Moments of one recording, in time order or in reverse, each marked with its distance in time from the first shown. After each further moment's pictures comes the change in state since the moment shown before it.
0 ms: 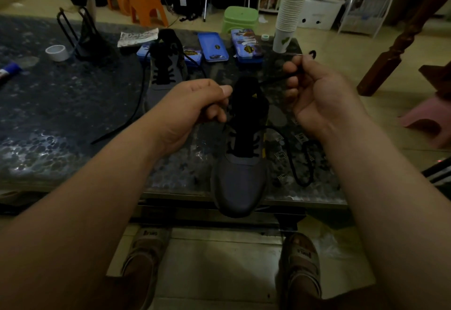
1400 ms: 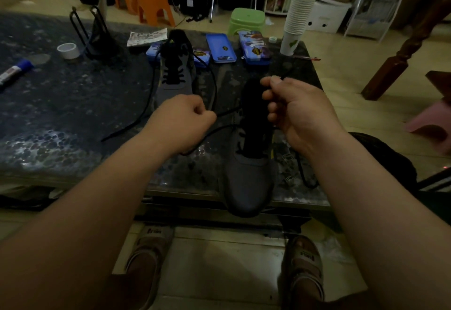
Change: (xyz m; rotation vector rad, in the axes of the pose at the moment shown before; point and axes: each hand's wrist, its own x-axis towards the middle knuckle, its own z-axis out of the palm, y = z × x) left_hand -0.015 -0.009 -0.023 0.891 0.221 -0.078; right_hand -0.018 0.033 0.025 -0.386 -0.001 -0.001
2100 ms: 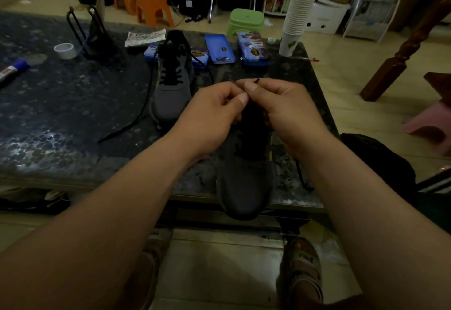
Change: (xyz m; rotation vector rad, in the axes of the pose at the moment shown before) left_hand -0.001 0.040 0.024 -0.624 -0.029 0.112; right_hand -0.009 -0.003 0.012 -0.221 -0.137 -0.190
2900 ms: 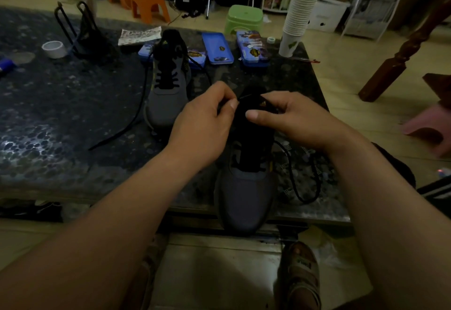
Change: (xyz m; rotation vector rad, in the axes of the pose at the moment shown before) left_hand 0.011 -0.018 -0.002 0.340 0.119 0.128; right_hand 0.034 0.008 -0.043 -0.555 -0.339 -0.079
